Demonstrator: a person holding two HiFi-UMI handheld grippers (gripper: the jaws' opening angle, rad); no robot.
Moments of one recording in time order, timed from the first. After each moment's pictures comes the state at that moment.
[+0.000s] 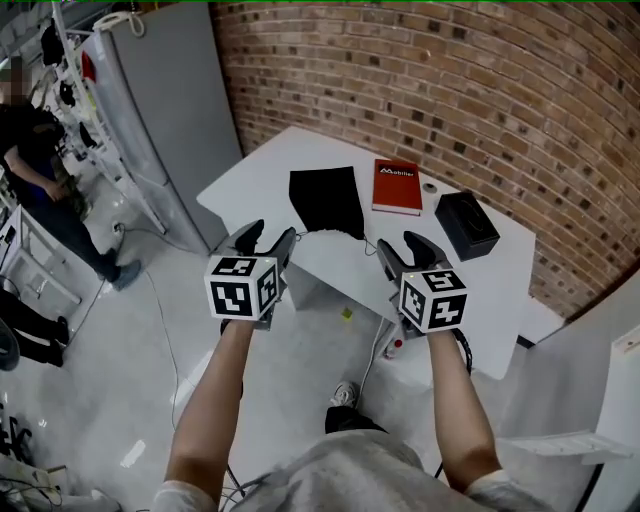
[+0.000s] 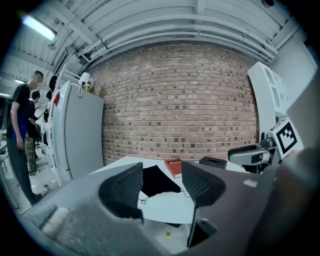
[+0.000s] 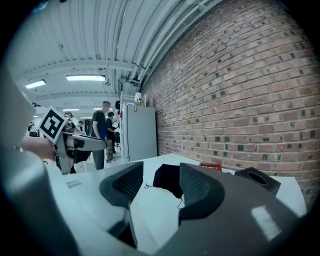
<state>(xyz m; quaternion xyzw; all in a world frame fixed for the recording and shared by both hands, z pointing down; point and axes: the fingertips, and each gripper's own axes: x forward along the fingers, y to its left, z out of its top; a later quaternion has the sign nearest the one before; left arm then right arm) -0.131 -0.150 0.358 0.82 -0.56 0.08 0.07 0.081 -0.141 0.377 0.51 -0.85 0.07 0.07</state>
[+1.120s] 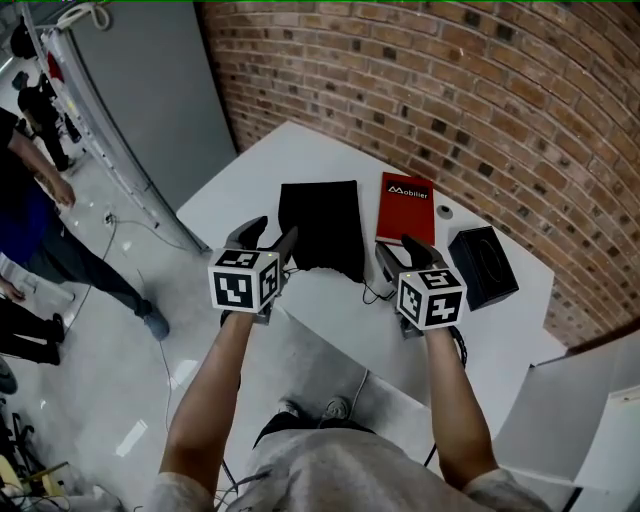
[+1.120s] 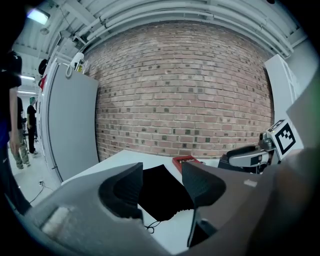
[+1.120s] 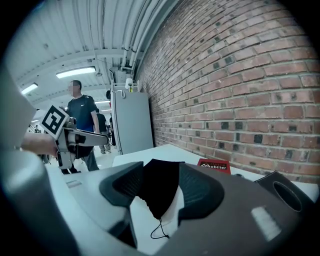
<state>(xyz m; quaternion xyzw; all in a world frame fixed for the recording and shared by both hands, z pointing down) -0.115 -0.348 0.401 0.81 -0.55 0.12 0.12 0.093 -0.337 0.428 0.49 -0.85 0.13 0.12</state>
